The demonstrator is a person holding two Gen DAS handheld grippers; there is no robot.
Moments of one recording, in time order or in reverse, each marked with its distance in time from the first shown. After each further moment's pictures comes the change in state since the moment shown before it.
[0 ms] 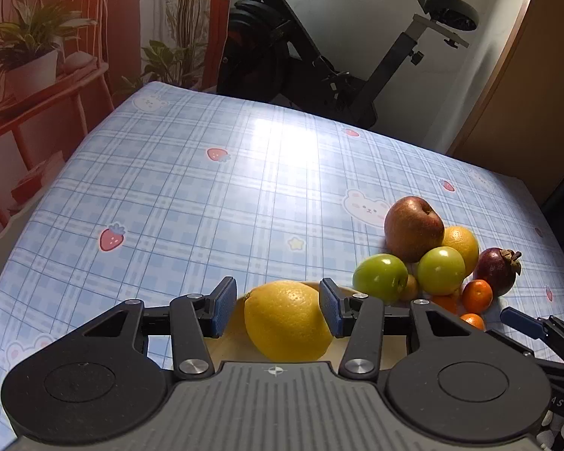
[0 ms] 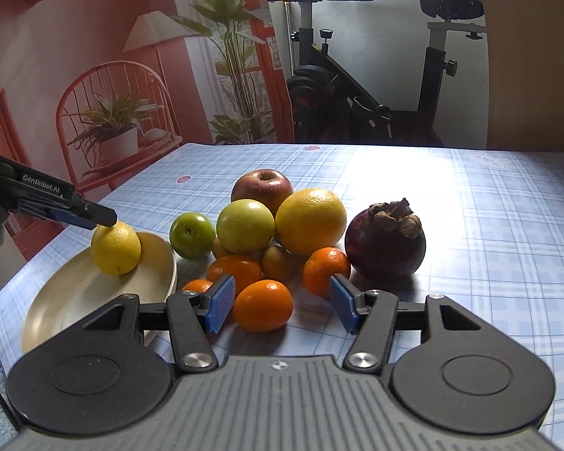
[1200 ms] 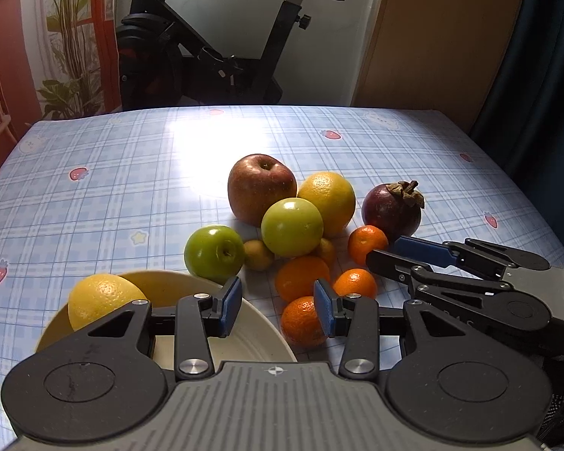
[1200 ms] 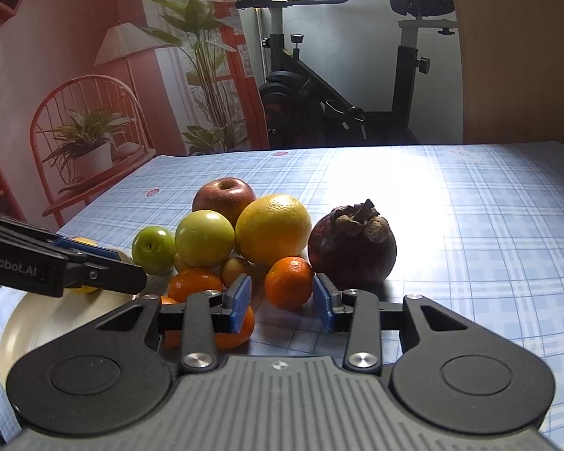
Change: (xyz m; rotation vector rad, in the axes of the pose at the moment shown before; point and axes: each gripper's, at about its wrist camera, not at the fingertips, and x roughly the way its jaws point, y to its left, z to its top) left arm 0.007 -0.101 -0.030 0.259 0.025 -0.142; right arm 0.018 -0.021 0.008 0.093 -0.017 -0.068
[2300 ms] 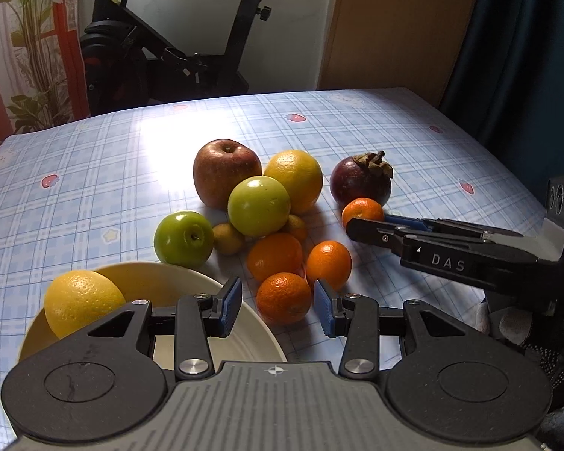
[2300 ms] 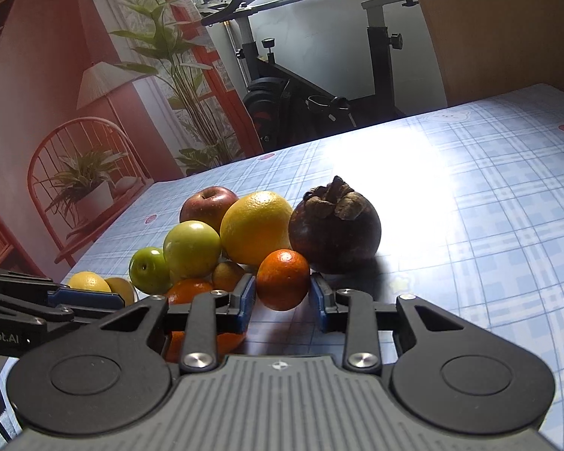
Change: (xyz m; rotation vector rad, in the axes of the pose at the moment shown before) left arm 0.004 -0.014 -0.012 0.118 0.024 -0.064; right arm -0.010 -0.026 -0.010 0.195 -0.050 0.058
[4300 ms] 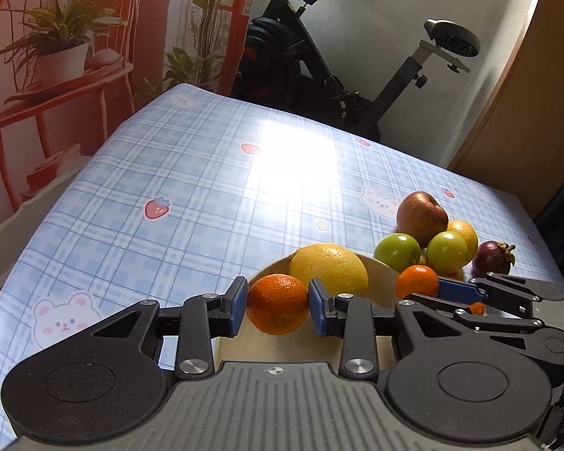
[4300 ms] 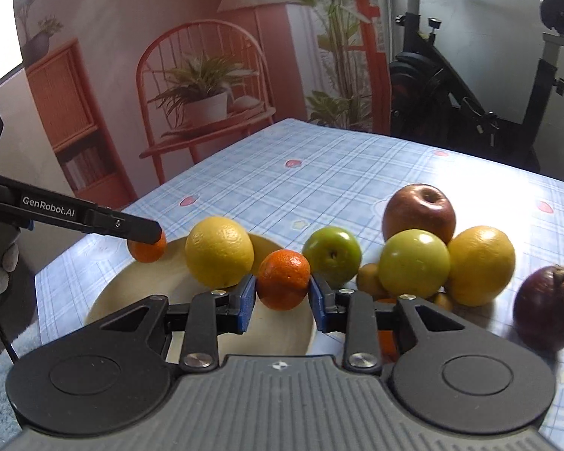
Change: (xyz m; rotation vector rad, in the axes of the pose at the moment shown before) left arm -0.077 0.127 -0.043 -0.419 -0.110 0.204; right arm 0.064 0.149 -0.006 -0.487 0.224 0.224
